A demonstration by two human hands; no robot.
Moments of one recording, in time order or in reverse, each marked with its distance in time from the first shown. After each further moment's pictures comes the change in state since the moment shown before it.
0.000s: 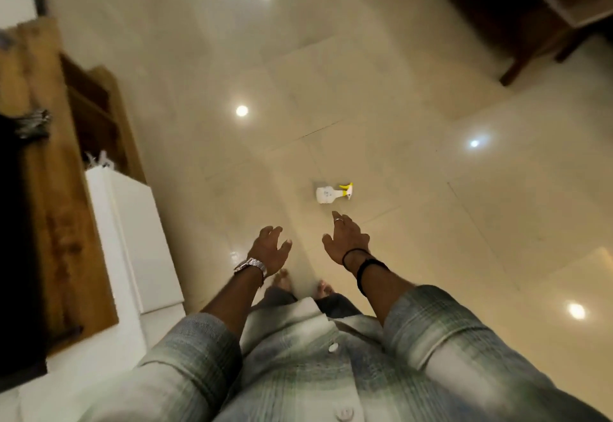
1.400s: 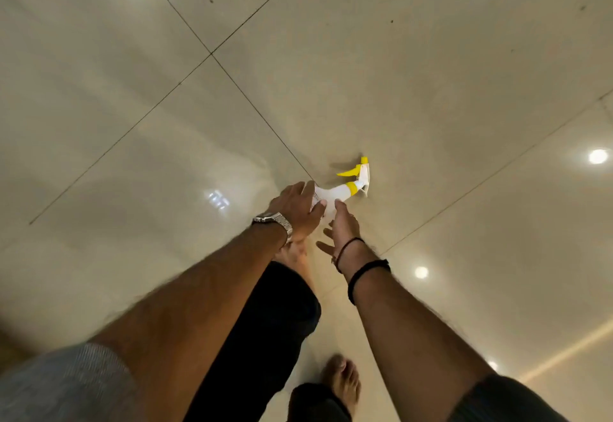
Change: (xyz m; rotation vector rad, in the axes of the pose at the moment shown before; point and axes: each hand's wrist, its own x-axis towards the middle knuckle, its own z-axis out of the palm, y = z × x) left_hand 0.708 0.006 0.244 0.475 -0.490 0.230; right_hand 0.639 0.162 0.231 1.487 -0.095 1.072
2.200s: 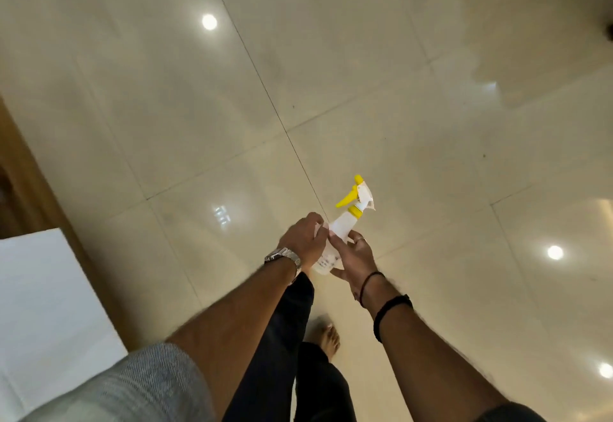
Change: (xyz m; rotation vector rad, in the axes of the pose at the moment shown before) left_hand -0.300 0.083 -0.169 -0.605 0.259 -0.144; right_hand -0.364 -0.044 -0.040 -0.285 -0.199 -0.312
